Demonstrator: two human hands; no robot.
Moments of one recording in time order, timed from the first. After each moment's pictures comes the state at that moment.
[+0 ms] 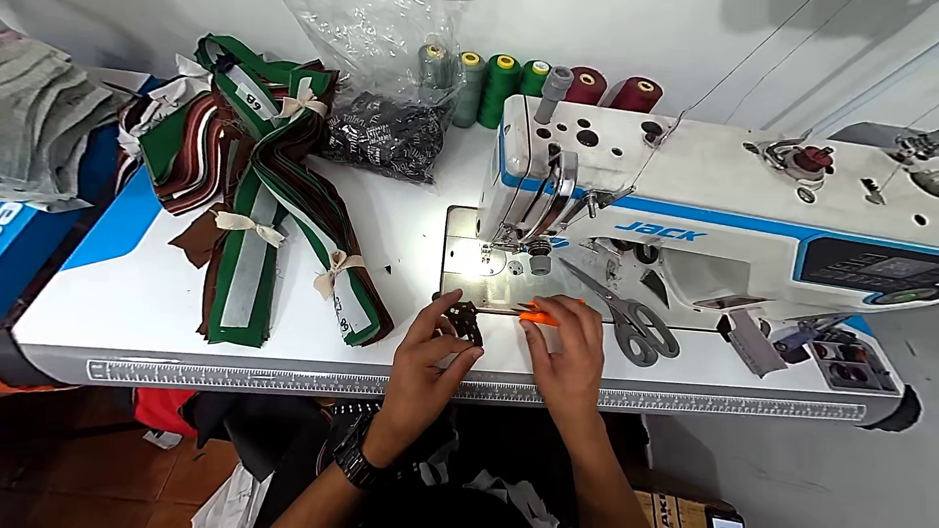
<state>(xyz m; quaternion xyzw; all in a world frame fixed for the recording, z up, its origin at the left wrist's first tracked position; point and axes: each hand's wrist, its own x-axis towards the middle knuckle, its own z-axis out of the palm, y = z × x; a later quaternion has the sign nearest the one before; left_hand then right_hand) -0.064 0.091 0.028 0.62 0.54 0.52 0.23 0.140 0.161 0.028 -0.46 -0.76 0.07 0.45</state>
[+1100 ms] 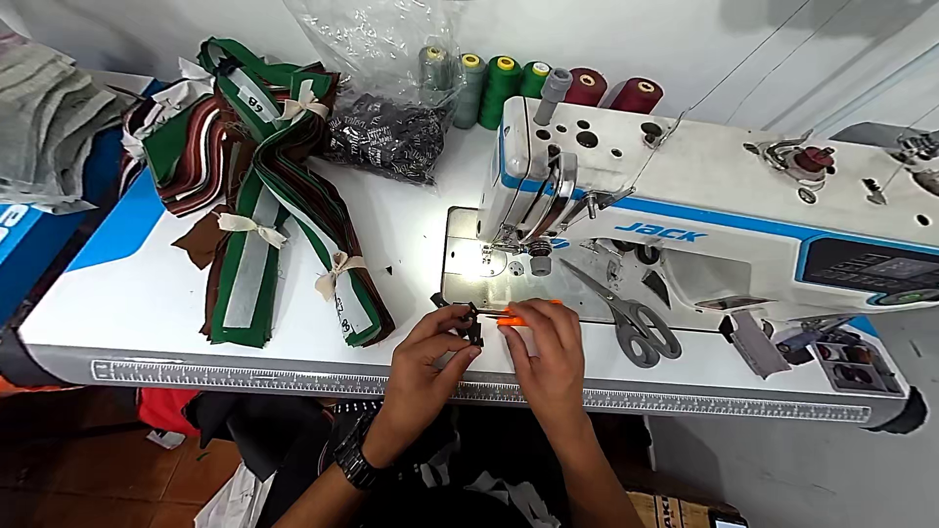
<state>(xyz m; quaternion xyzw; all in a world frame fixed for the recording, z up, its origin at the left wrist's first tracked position) -0.065 0.091 0.028 0.59 0.52 0.55 0.27 0.121 0.156 0.030 -0.42 -0.79 0.07 0.44</state>
